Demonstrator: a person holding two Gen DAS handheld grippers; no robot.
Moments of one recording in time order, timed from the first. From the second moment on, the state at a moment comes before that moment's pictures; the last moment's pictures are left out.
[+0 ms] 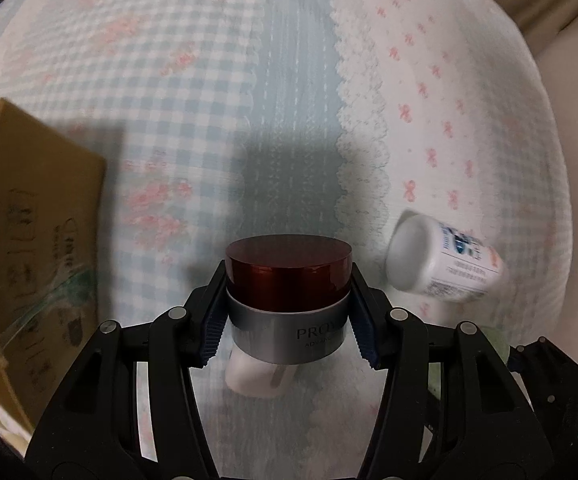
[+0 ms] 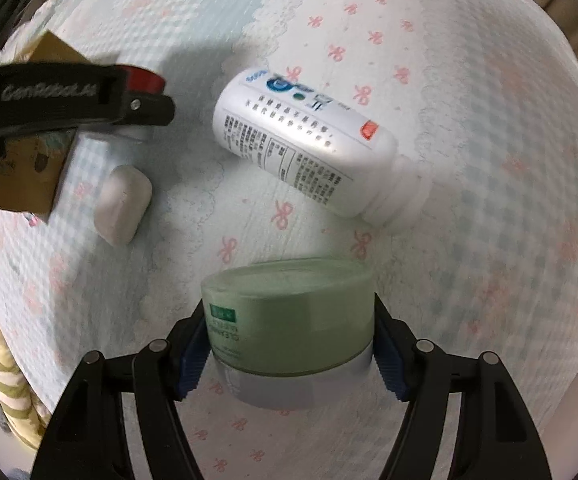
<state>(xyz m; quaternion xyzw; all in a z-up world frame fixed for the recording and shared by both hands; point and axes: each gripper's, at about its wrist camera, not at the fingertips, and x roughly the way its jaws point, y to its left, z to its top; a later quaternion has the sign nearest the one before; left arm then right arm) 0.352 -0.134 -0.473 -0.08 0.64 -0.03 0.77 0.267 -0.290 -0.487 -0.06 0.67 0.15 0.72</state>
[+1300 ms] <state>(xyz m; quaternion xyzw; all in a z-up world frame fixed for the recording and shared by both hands) 0.249 0.139 -0.202 -0.09 0.50 -0.04 0.86 0.262 -0.106 -0.203 0.11 0.52 0.16 0.83</state>
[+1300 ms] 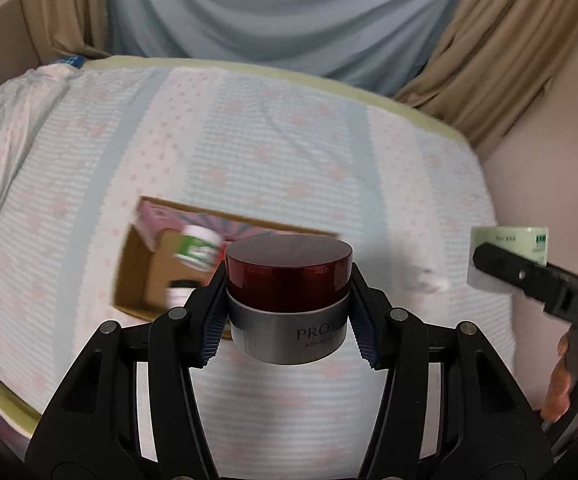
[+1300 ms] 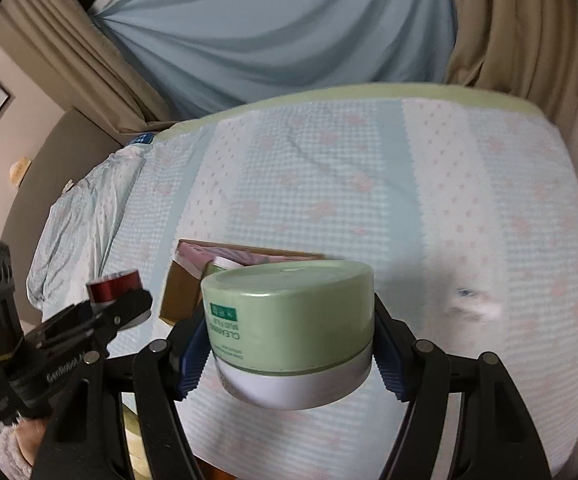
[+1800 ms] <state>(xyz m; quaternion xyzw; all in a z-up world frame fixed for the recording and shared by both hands) 0.316 0.248 -0.350 -0.04 0.58 -0.06 0.81 0.330 0.016 -0.347 0.12 0.60 0.08 0.78</state>
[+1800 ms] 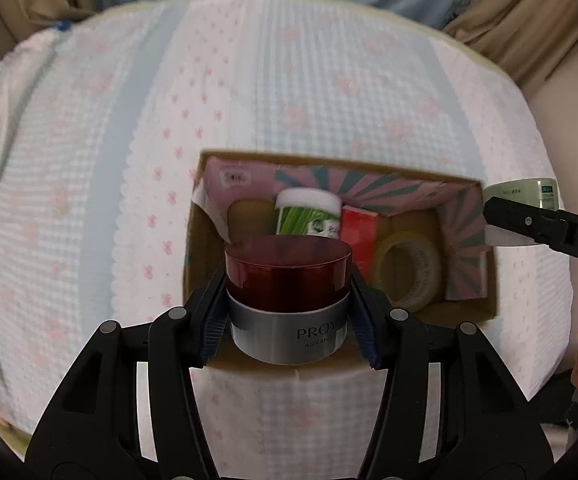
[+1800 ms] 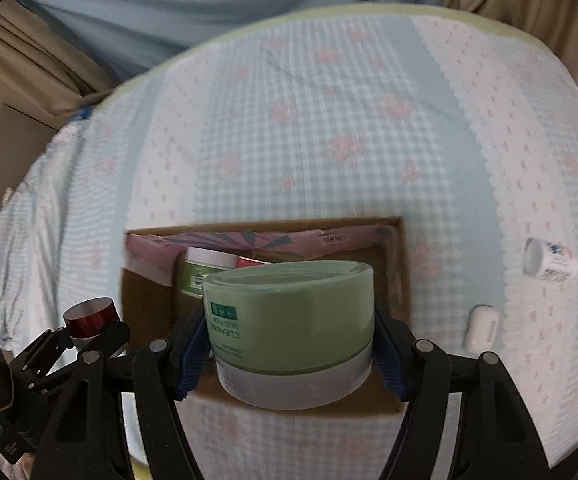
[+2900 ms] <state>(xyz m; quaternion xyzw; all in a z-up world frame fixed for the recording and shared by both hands) 0.332 0.231 -0.381 0.02 0.57 -0.11 0.81 0.343 0.032 -0.403 0.11 0.60 0.03 0.79</state>
